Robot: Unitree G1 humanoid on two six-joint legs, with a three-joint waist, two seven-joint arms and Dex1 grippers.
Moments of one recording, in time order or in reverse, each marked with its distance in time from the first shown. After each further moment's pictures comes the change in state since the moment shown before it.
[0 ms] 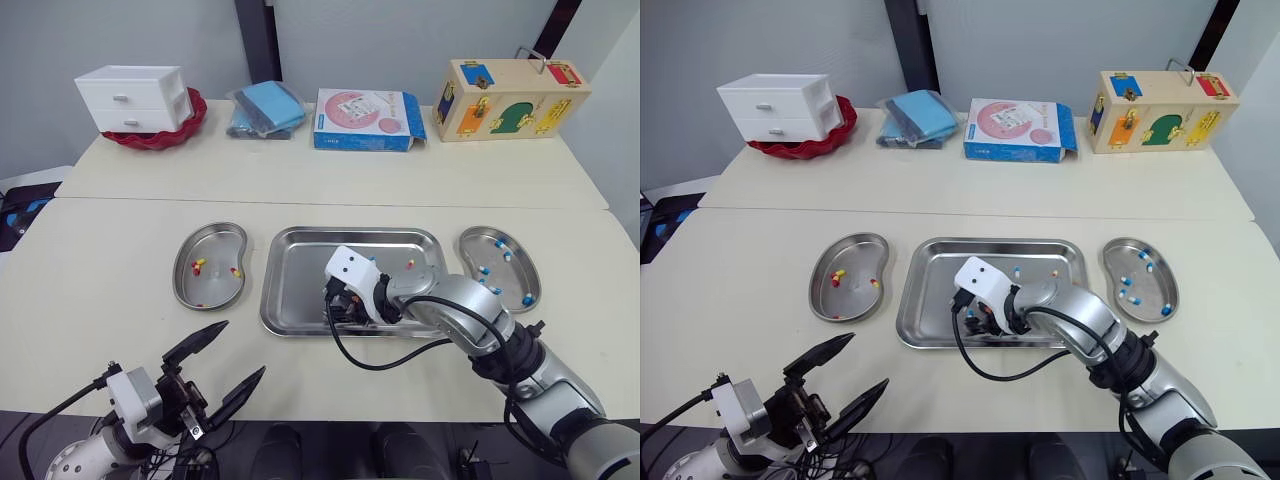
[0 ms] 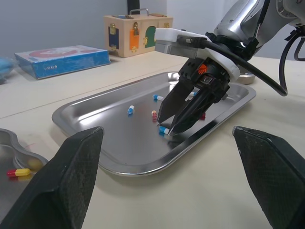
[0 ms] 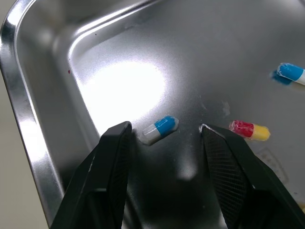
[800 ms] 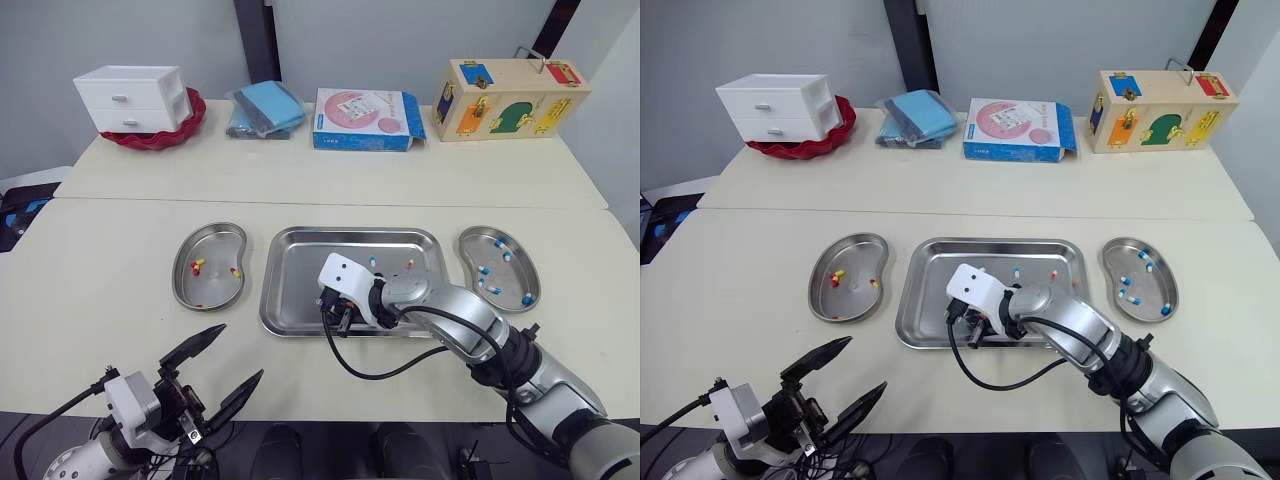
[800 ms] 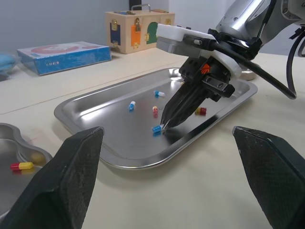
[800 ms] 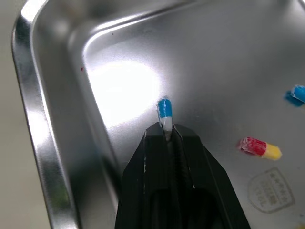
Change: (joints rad) left arm 0.026 0.014 -0.012 0.002 -0.001 -0.027 0.014; right arm 0.024 -0.032 0.052 -0.027 -0.078 -0.115 0.087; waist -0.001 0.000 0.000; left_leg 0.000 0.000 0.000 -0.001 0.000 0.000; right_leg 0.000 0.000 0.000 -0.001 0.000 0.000
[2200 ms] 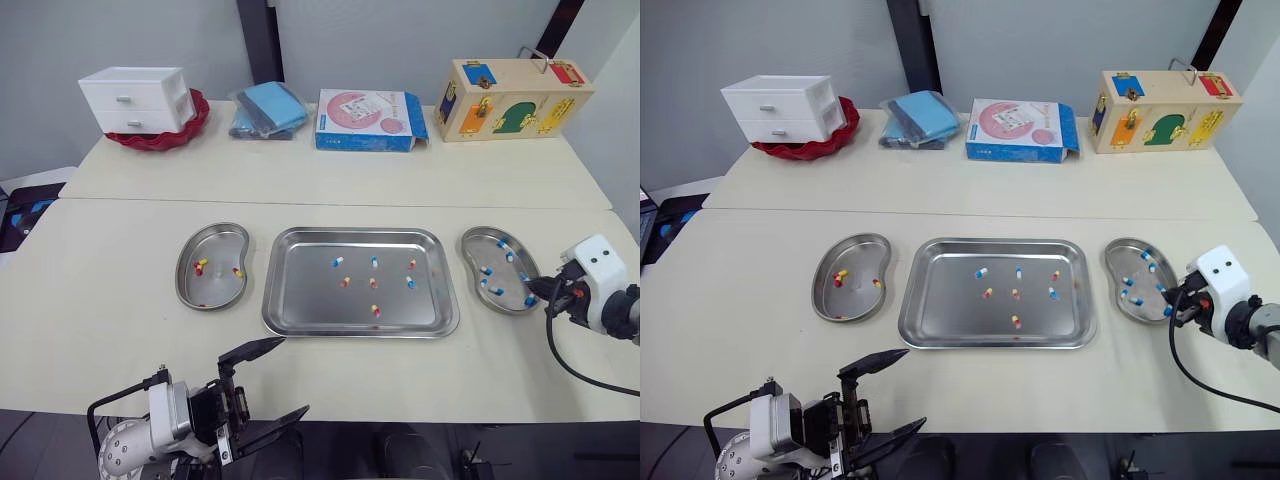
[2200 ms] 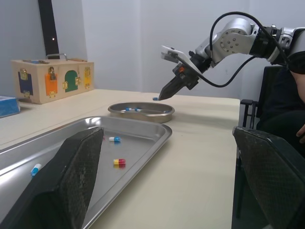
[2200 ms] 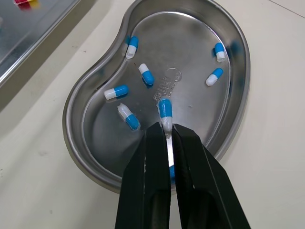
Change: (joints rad) left arm -0.112 0.024 -0.230 0.047 -0.094 -0.084 -0.218; right arm 0.658 -0.542 -0.964 0.029 0.117 -0.261 0.175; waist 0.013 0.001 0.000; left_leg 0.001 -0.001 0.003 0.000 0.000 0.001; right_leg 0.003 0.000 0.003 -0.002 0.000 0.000
